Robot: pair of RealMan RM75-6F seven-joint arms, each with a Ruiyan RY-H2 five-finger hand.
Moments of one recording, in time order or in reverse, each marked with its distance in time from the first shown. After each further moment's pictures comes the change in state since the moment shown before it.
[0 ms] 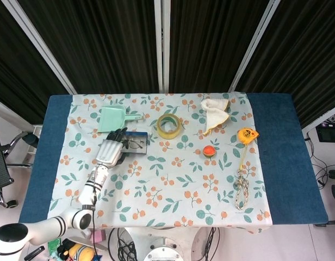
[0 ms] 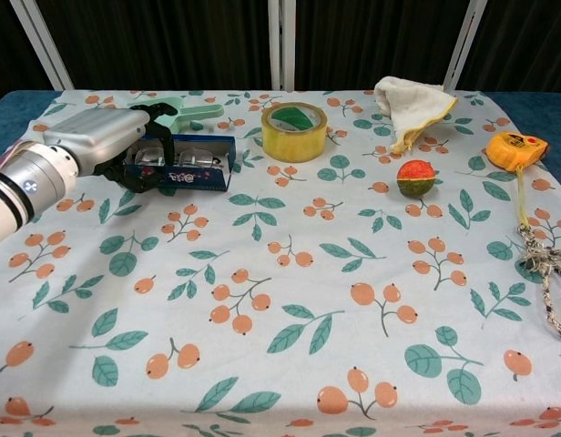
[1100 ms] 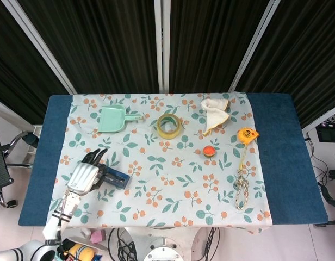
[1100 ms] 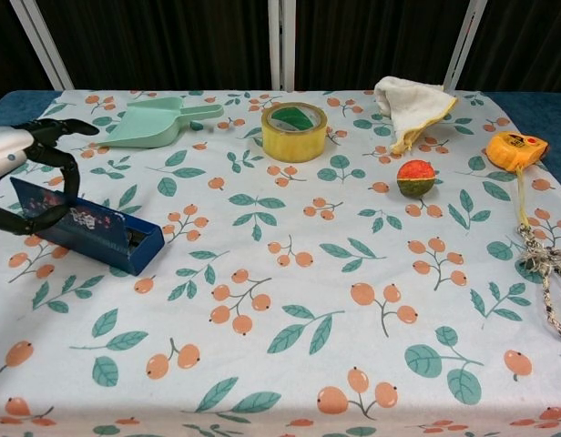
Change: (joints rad) left arm 0.253 0.283 0.189 -0.349 0.231 0.234 -0.043; right arm 0.015 -0.008 -0.023 -0.003 -0.056 0.003 -0.006
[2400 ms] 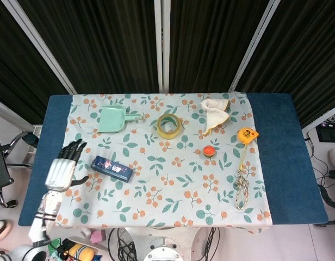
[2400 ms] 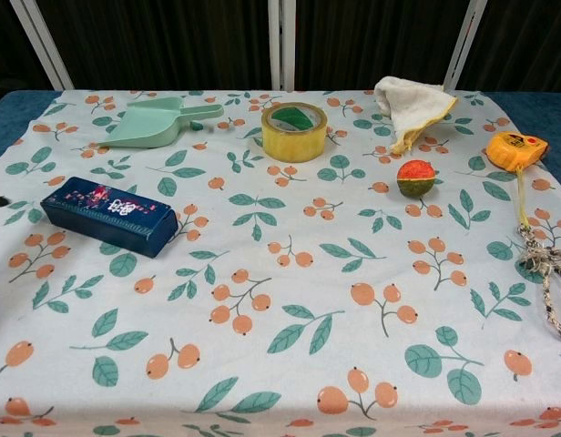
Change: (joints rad) left arm 0.119 0.103 -0.045 -0.035 -0.029 0.110 -0.099; right arm -0.005 -0.007 -0.014 0.001 -0.010 0.004 0.020
